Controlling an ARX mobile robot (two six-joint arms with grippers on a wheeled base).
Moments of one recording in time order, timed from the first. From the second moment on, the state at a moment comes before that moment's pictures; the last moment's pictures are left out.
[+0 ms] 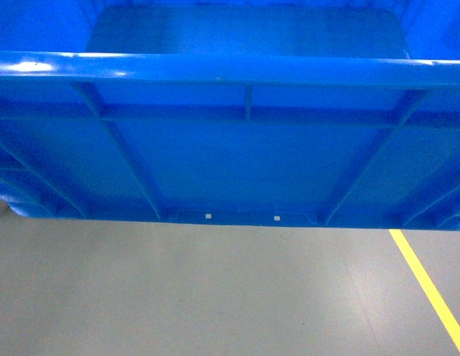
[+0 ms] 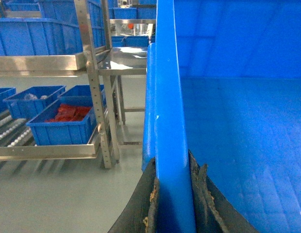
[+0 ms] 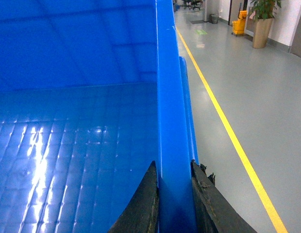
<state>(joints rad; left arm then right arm) -0.17 1.09 0.52 0.60 -0.17 0.02 0.23 1.13 0.60 0.51 0.22 0.13</state>
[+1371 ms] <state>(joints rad) -0.17 1.09 0.52 0.59 -0.17 0.02 0.24 1.13 0.60 0.51 0.22 0.13</state>
